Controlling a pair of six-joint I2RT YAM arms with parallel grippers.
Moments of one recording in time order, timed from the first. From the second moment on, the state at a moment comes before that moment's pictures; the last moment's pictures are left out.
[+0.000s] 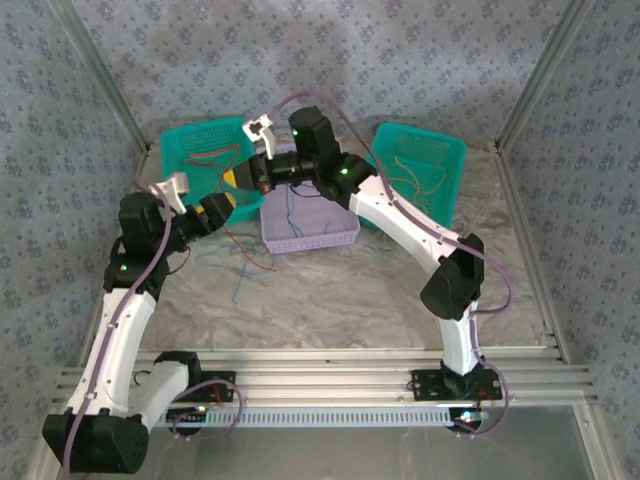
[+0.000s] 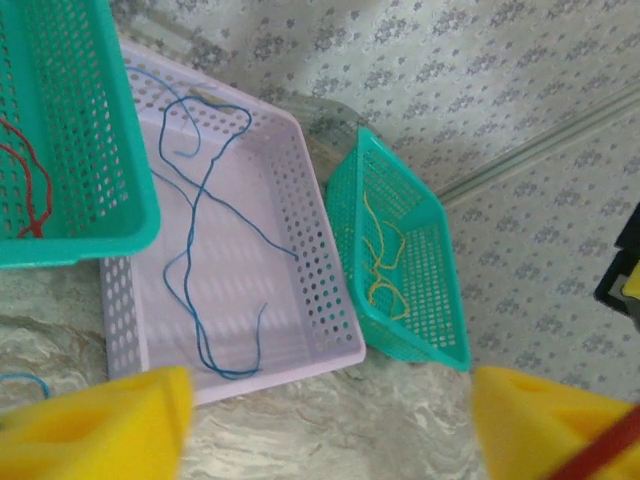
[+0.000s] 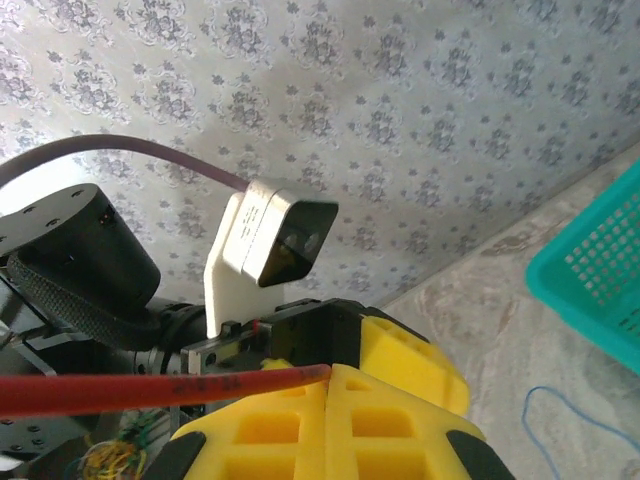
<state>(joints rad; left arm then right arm) -0.06 0.89 0.89 -0.34 0.55 -0.68 0.79 1.98 2.05 -0.30 -0.77 0.49</state>
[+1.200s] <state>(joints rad) 0.00 1.73 1.53 -0.60 0.02 -0.63 1.06 1.80 1.38 -0.17 -0.10 0.11</state>
